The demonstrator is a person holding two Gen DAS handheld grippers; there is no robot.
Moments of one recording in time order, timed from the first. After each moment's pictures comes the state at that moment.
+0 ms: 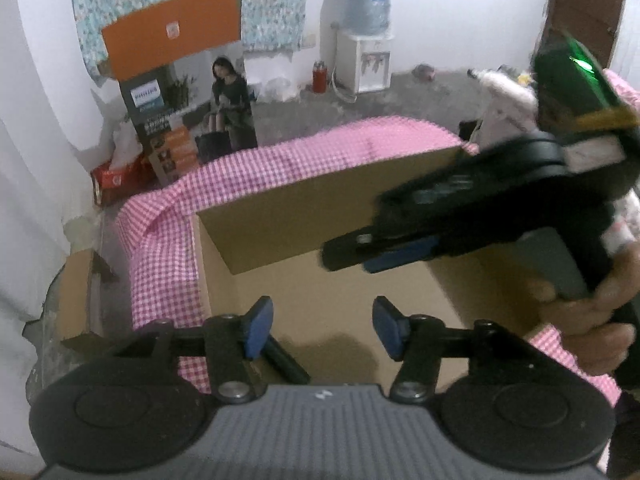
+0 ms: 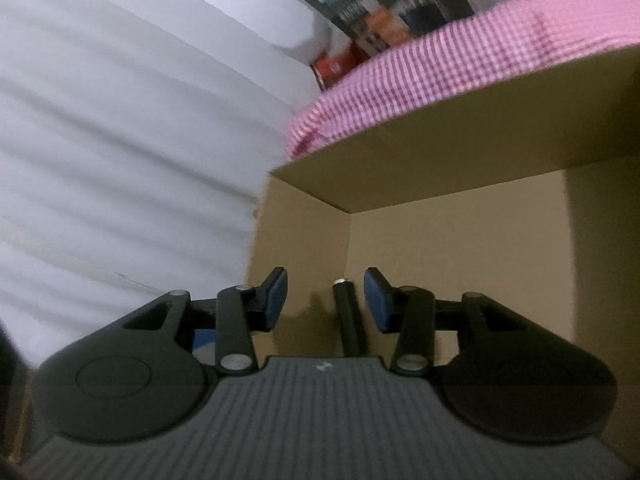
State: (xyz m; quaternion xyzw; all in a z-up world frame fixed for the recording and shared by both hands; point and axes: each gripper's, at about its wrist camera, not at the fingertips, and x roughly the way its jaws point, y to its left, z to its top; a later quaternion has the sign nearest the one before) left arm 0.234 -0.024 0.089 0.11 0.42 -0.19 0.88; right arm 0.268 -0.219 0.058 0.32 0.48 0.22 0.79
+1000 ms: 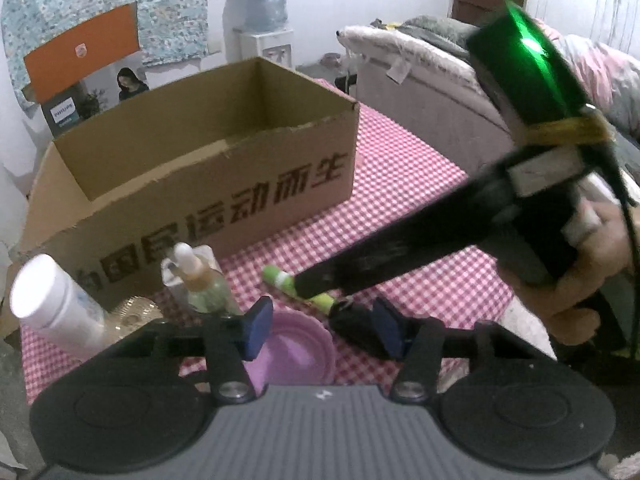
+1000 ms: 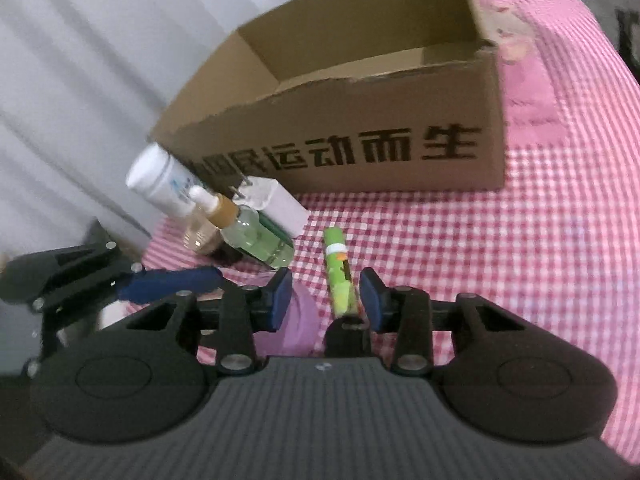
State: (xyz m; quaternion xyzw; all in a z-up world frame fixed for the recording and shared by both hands) left arm 0.048 -0.112 -0.007 0.15 0.41 -0.29 0.85; right arm 0.050 -0.263 -0.008 0.16 0.48 0.19 0.84
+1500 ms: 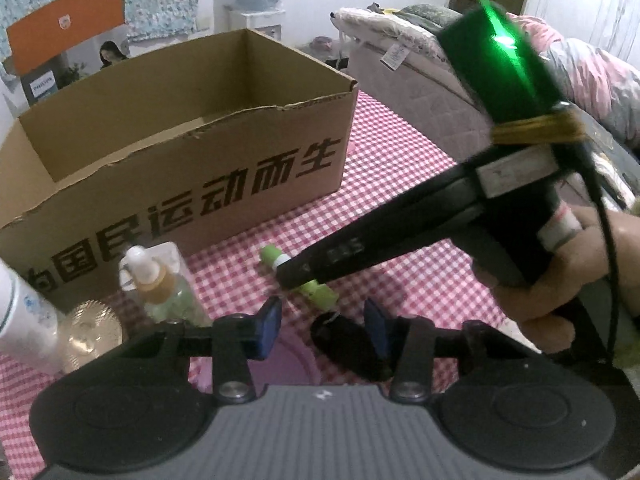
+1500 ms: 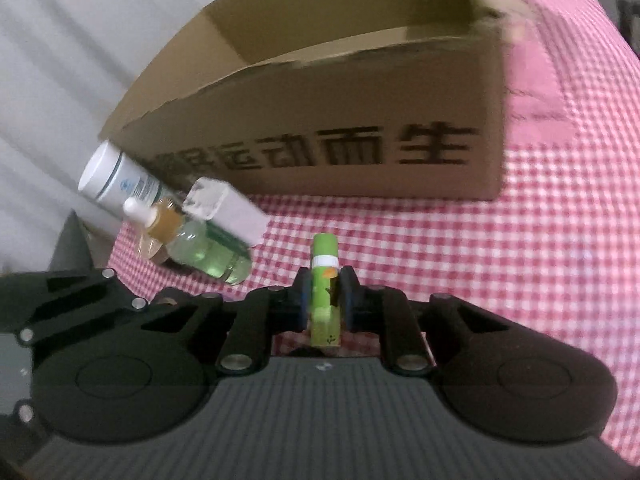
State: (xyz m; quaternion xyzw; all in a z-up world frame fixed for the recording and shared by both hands) left arm 0.081 -0.128 -0.029 0.12 0.44 -0.31 0.83; right arm 0.080 -0.275 -0.033 0.17 0.51 0.17 0.83
